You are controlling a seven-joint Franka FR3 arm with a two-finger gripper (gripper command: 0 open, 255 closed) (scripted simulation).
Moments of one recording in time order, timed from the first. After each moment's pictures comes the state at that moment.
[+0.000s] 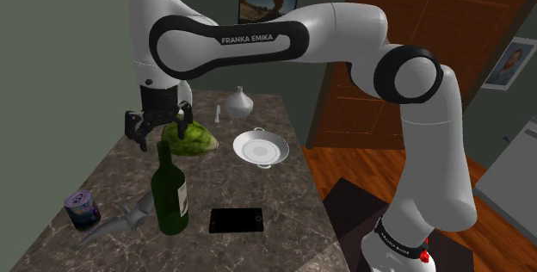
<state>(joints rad) 0.29 0.47 0.40 -1.32 -0.13 1.79 0.74</state>
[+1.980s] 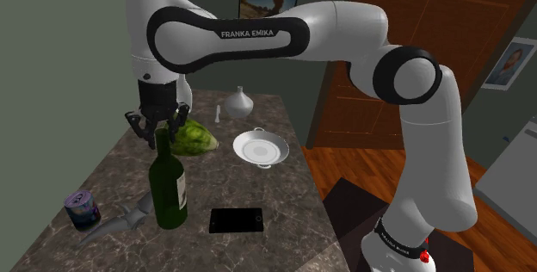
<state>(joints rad) 0.30 0.48 0.40 -1.27 -0.14 1.76 0.74</state>
